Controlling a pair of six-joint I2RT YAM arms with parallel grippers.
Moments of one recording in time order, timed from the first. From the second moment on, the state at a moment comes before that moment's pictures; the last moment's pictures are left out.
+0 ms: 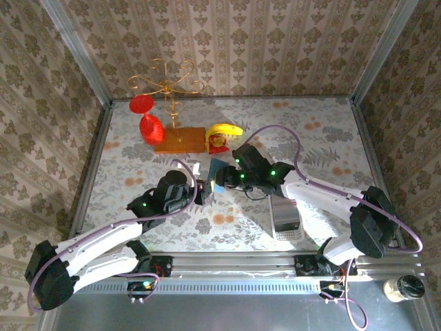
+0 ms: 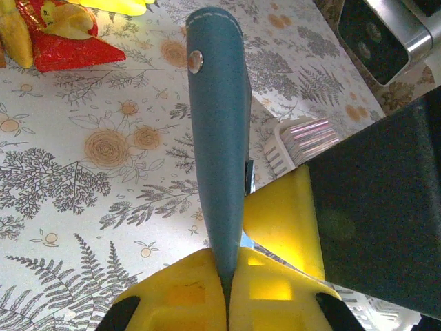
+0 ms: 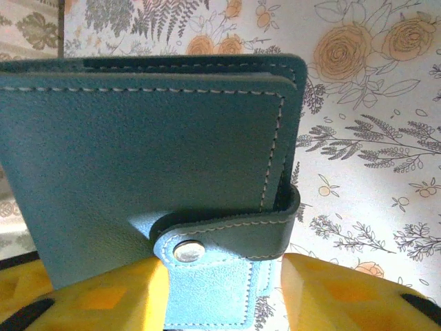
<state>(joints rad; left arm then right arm) -0.87 0.93 0.56 -0.11 0.02 -0.60 0.79 1.48 1.06 -0.36 -0.14 0.92</state>
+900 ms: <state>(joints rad) -0.88 0.86 0.44 -0.07 -0.02 -0.75 0.75 1.35 0.87 -0.14 -0.15 0.89</state>
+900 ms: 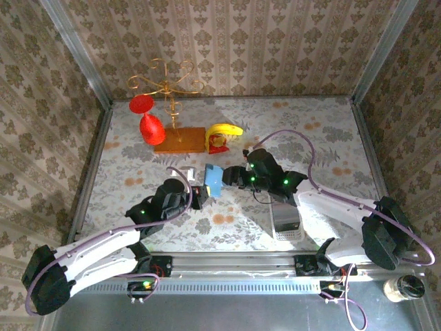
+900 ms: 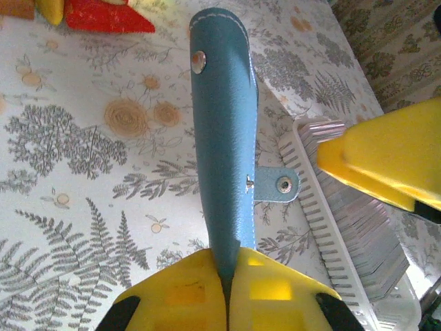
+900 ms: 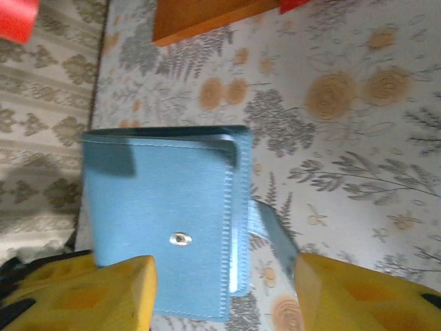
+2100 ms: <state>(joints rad) -0.90 0.91 0.34 0.08 0.02 -0.91 0.72 1.39 0.76 -0.05 -0.25 0.91</state>
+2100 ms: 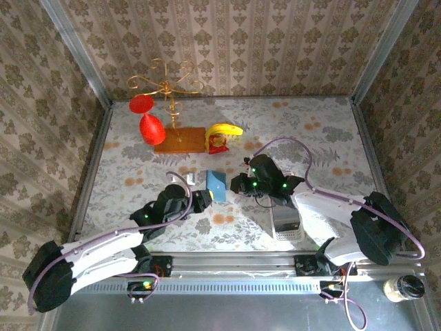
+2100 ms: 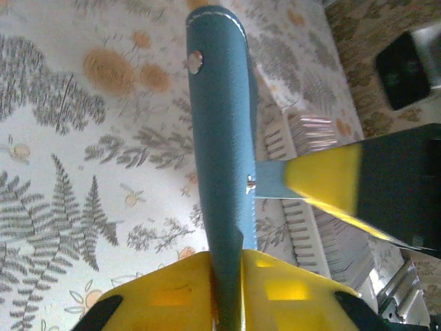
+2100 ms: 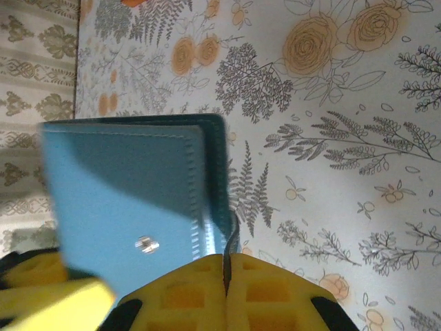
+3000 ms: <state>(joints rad) -0.95 1.00 0.40 -0.05 -0.10 -0.98 0.74 1.30 0.70 -0.11 -0.30 0.92</state>
